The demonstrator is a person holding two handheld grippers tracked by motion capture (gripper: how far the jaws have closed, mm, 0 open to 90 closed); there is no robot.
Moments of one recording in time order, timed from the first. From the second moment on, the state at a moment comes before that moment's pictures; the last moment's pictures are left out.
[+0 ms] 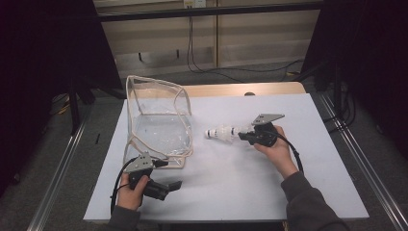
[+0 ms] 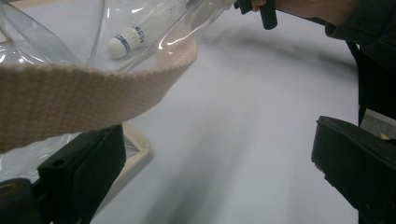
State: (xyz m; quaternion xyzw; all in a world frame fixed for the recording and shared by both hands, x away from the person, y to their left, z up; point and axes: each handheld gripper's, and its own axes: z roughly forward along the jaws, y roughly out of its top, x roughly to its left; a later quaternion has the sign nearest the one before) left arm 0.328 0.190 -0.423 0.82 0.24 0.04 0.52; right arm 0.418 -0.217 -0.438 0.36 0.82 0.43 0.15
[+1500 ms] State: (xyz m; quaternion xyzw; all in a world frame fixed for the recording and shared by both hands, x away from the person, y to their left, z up) left arm 0.327 0.187 -0.425 0.82 0.24 0.04 0.52; right arm 0.424 -0.198 -0.442 0.35 0.82 0.43 0.14
